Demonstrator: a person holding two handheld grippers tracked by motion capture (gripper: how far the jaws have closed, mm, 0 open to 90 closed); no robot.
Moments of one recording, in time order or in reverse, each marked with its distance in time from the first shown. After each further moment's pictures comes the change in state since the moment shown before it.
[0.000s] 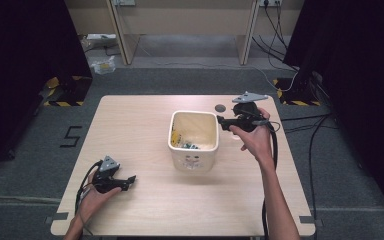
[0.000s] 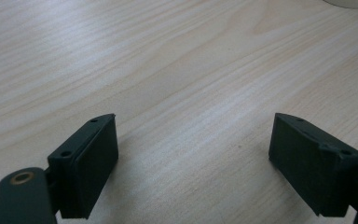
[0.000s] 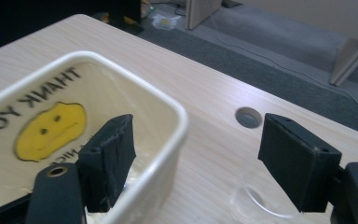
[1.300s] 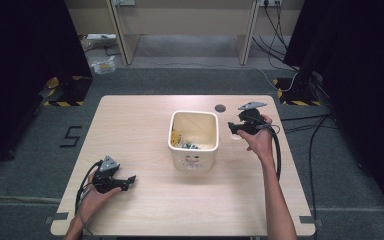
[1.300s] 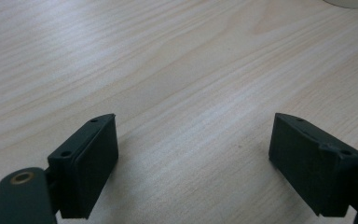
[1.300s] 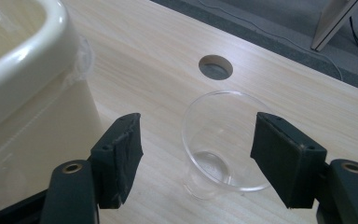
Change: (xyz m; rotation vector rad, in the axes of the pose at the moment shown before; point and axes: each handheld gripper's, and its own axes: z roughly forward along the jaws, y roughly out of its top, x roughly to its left) left arm 0.000 0.000 0.000 0.001 -0.001 0.000; right arm -0.046 -0.049 0.059 0.126 -0.080 -0.003
